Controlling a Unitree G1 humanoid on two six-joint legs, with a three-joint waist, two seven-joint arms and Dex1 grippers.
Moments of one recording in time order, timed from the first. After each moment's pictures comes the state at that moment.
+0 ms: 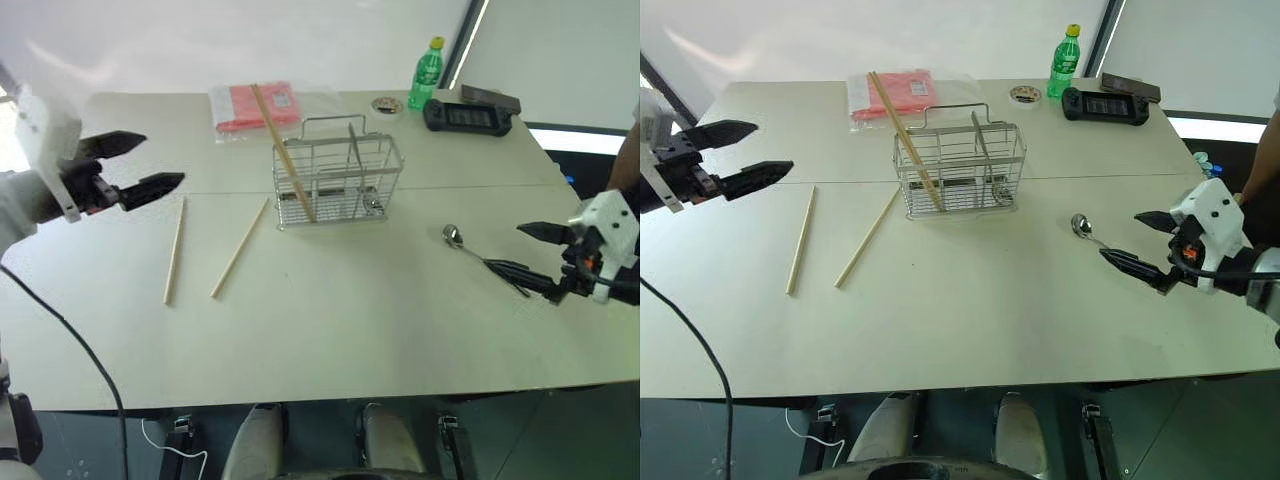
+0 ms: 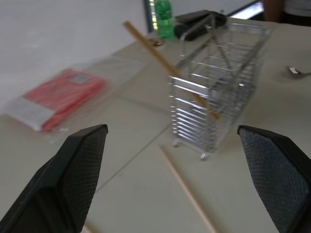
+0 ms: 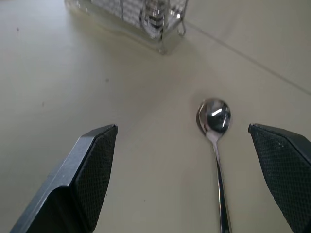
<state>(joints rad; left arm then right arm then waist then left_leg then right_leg) -0.49 1.01 0.36 -0.20 -0.67 0.75 -1.00 -0.06 -1.08 -0.38 -0.23 0.56 0.67 0.90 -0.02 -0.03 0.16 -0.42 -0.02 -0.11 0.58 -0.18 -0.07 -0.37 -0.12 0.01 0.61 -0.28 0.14</state>
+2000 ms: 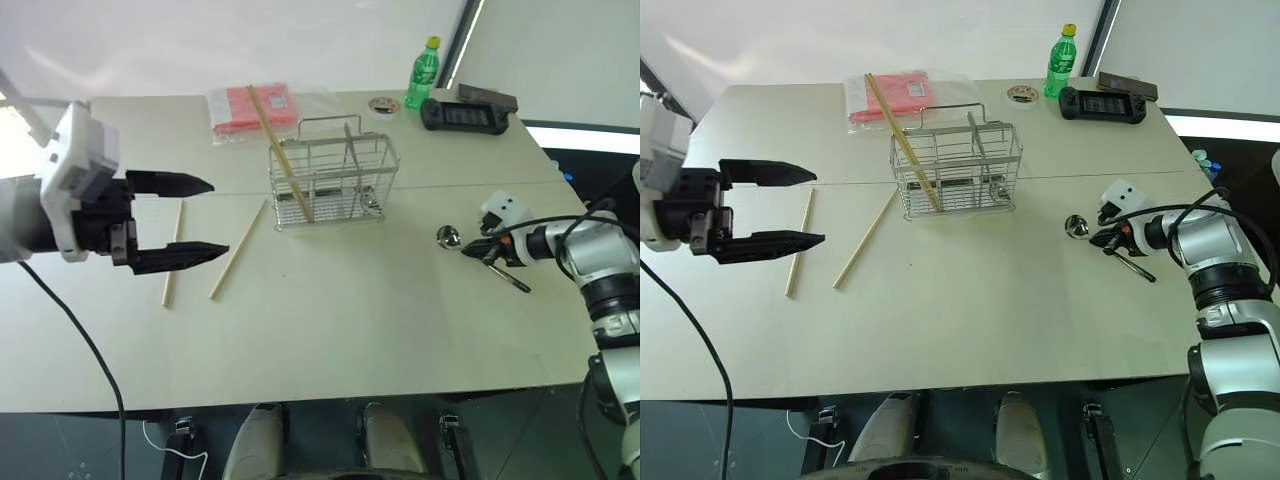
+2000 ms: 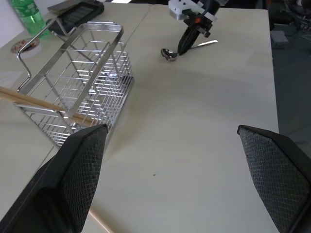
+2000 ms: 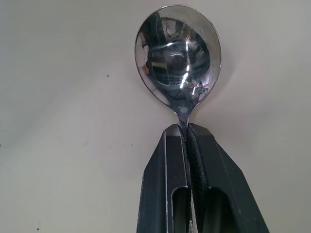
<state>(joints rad) -0.41 1.16 0.37 -0.42 -0.89 0.83 -1.11 -0.74 -0.86 0.18 0.63 0.01 0.47 1.13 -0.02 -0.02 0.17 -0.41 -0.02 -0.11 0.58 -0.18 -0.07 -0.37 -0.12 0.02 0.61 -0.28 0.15</state>
